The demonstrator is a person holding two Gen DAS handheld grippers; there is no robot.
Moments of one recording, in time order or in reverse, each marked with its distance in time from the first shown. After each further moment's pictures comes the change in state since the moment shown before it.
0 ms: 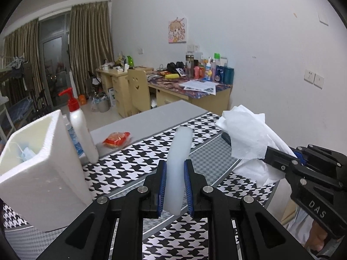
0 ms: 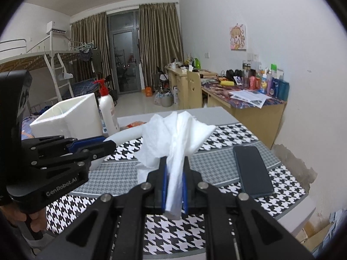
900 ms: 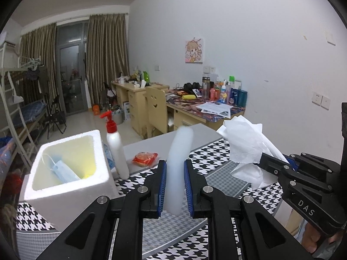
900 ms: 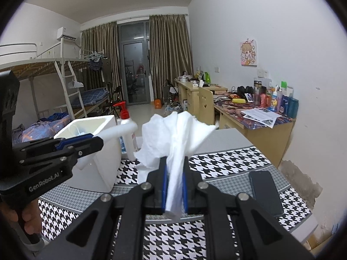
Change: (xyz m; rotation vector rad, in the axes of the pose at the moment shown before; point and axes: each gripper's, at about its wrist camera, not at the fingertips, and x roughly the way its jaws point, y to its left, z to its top) left arm -0.054 0.049 0.023 -0.053 -0.117 0.076; right arm -0.001 0.039 0.039 -0.028 -0.075 0.054
